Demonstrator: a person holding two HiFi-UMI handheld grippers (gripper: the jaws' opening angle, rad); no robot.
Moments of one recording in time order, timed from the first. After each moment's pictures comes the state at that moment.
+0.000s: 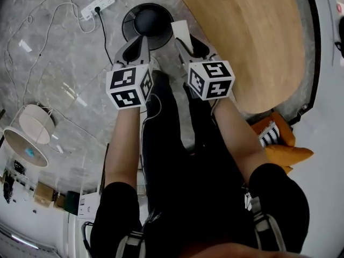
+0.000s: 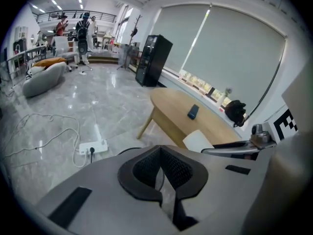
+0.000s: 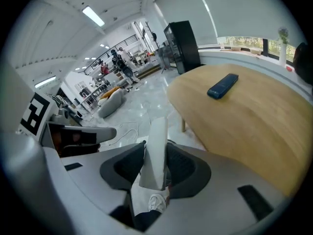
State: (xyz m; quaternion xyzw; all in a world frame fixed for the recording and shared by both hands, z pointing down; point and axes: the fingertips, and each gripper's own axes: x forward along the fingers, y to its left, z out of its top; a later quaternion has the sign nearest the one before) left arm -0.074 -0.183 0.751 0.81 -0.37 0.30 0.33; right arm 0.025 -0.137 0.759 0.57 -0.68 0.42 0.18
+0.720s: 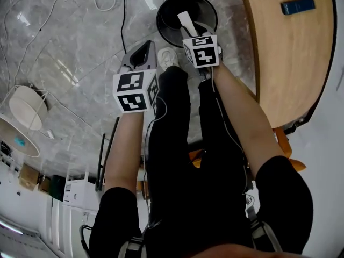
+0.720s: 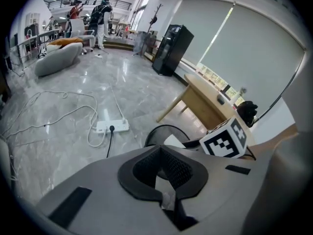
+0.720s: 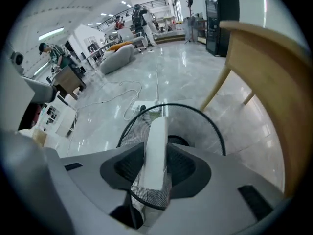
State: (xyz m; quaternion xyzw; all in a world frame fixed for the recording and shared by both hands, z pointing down) left arm -0.218 -0.185 0.862 0.76 -0.39 0.33 0.40; right arm -0.100 -0.185 0.981 0.46 -0.70 0.39 0.39
